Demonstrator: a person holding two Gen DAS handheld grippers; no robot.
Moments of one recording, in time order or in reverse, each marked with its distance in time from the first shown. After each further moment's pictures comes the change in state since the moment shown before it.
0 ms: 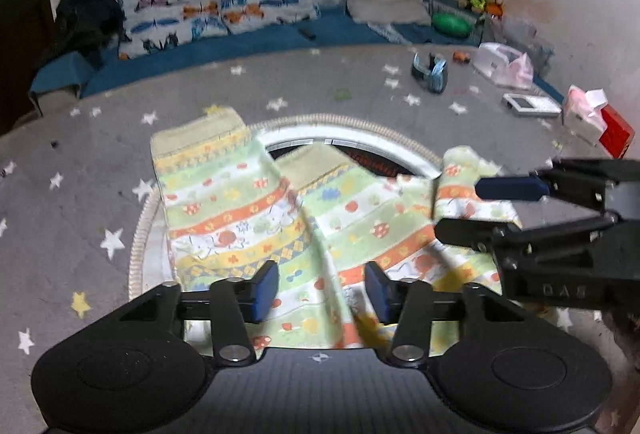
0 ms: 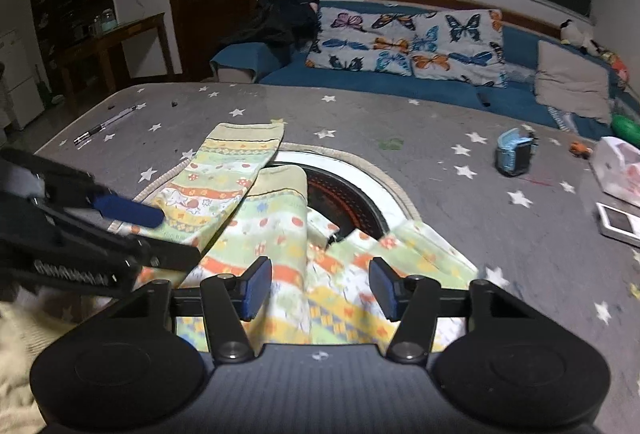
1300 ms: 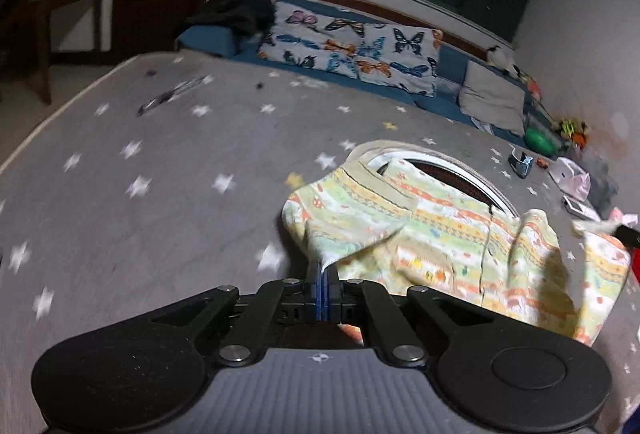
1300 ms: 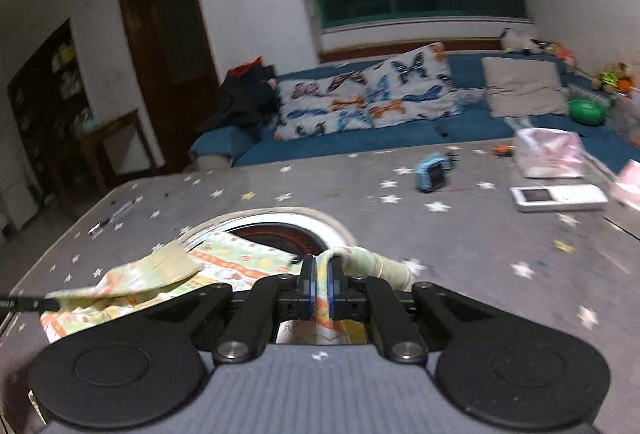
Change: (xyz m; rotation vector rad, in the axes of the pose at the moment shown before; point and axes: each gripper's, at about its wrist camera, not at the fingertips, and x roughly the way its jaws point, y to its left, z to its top) left arm -0.144 0.102 -0.149 -0.425 -0.214 0.152; right arm -0.134 -0.056 -0.054 0.257 -0.242 -0.035
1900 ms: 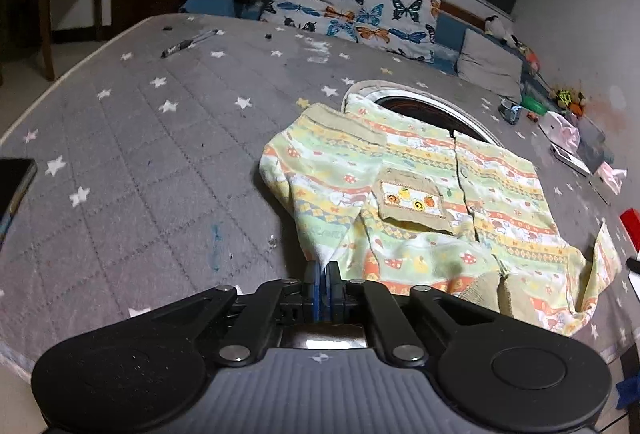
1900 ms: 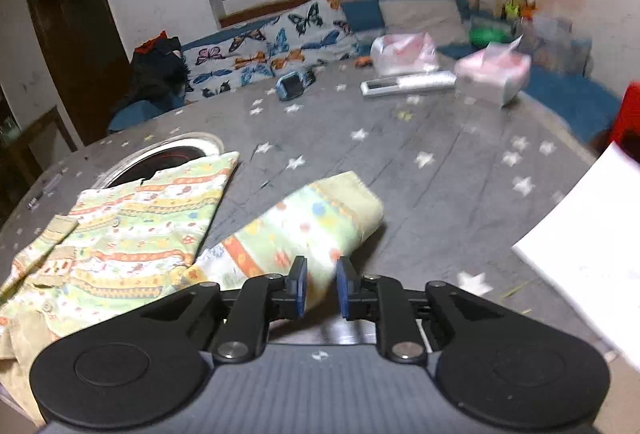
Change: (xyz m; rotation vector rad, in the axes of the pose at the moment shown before) left arm -0.045 0.002 -0.052 0.040 0.082 0.009; right arm -0.078 -0.062 -0.079 0.087 0.113 -0.256
